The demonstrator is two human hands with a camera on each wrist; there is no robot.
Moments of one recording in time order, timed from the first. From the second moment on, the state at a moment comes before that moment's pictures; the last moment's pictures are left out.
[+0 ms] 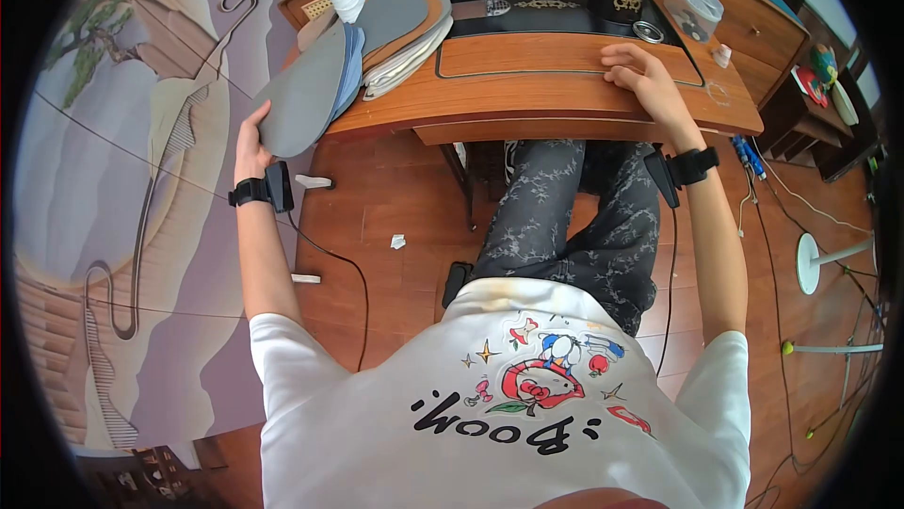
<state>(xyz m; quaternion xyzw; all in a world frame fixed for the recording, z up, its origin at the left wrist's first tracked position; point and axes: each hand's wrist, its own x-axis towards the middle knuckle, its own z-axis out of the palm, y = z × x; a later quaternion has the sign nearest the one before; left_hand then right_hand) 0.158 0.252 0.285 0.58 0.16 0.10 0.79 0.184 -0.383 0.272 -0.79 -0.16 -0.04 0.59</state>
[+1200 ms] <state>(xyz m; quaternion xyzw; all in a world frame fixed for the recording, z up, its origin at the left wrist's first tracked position) 0.229 0.095 0.338 0.91 0.07 0.40 0.12 0.173 -0.383 0.271 -0.78 -0.15 -0.07 0.60</state>
